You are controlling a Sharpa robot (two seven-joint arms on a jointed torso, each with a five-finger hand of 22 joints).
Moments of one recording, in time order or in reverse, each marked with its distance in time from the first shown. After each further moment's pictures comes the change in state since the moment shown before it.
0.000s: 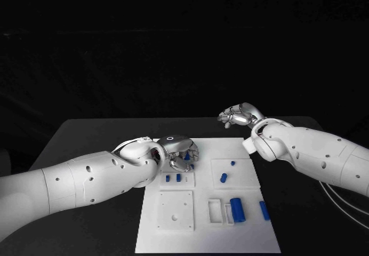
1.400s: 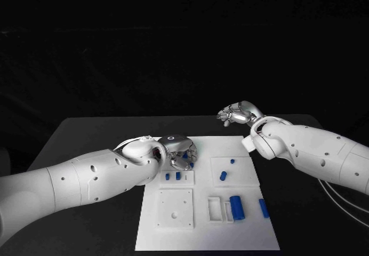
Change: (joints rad) left arm -0.014 0.026 0.006 -0.043 -0.052 0.031 -0.019; left_hand -0.018 0.074 -0.002 0.016 -0.006 0.036 -0.008 -0.006 -0.010 0.067 -0.023 -0.033 -0.018 0.065 -0.023 0.132 0.033 0.001 0.072 -0.017 0.092 0.007; right arm 0.000 0.000 0.000 0.003 0.001 0.001 0.000; right_hand 0.000 0.000 0.000 0.000 0.000 0.000 0.000 0.004 -0.001 0.000 0.000 0.000 -0.004 0.000 0.000 0.005 -0.002 0.000 0.000 0.000 0.000 0.001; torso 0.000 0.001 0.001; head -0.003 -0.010
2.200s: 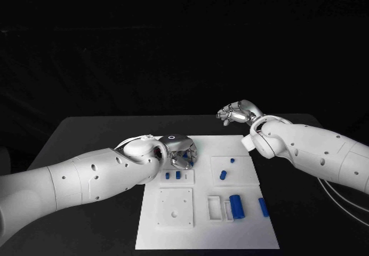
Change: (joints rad) left arm -0.001 0.004 0.004 0.002 0.000 0.023 -0.020; left_hand 0.010 0.043 0.058 0.003 -0.003 0.095 -0.030 0.020 0.000 0.089 -0.053 0.003 0.002 0.040 -0.036 0.034 -0.002 0.006 0.025 -0.018 0.043 0.000; right arm 0.000 0.002 0.000 0.000 0.000 0.001 0.001; right_hand 0.000 0.000 0.000 0.000 0.000 0.000 0.000 0.000 -0.001 0.000 0.000 0.004 -0.002 0.000 0.000 0.000 0.000 0.000 0.000 0.000 0.000 0.000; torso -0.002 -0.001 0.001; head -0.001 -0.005
